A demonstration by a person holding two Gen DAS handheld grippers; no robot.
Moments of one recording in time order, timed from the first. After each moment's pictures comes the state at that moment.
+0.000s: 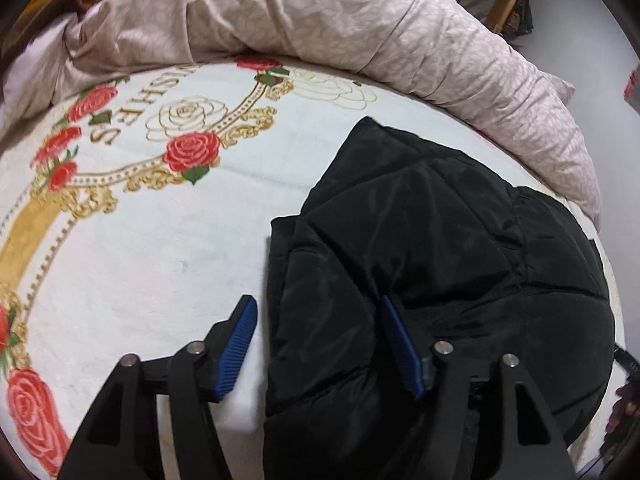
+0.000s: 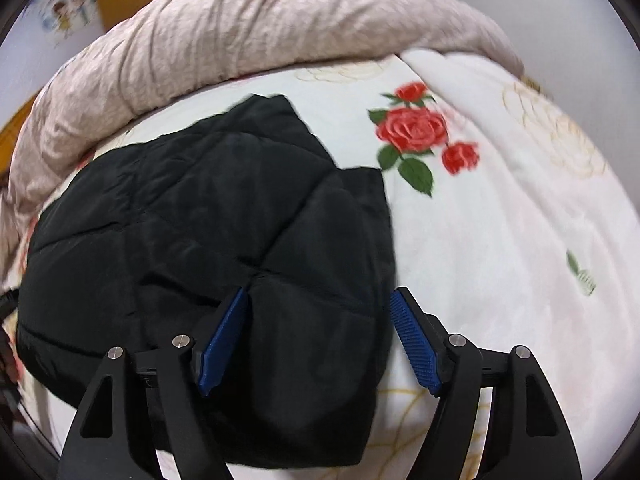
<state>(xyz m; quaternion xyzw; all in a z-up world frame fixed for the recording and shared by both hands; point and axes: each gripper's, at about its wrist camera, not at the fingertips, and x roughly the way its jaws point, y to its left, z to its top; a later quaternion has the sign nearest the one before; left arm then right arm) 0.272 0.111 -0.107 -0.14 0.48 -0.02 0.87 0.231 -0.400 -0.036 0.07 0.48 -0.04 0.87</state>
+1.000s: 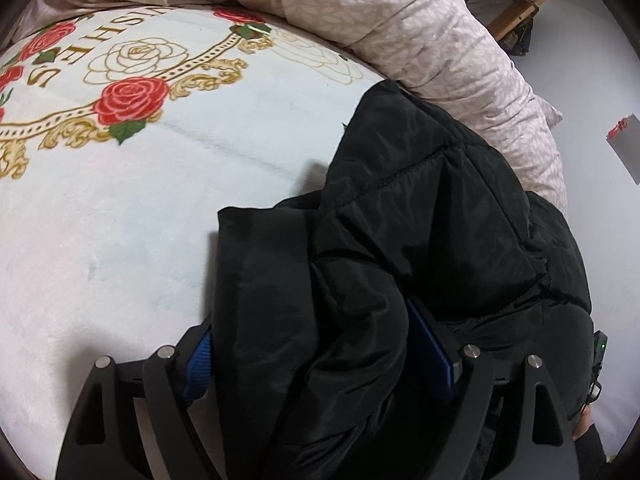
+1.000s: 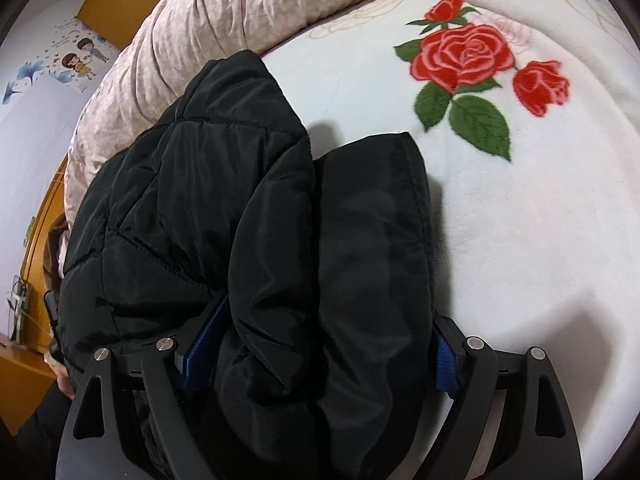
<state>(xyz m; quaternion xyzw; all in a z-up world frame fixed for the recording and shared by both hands) 0.308 0.111 -0.145 -0.23 0.50 -0.09 0.83 0.288 -0.433 -0.086 0.20 0.51 0.10 0.83</state>
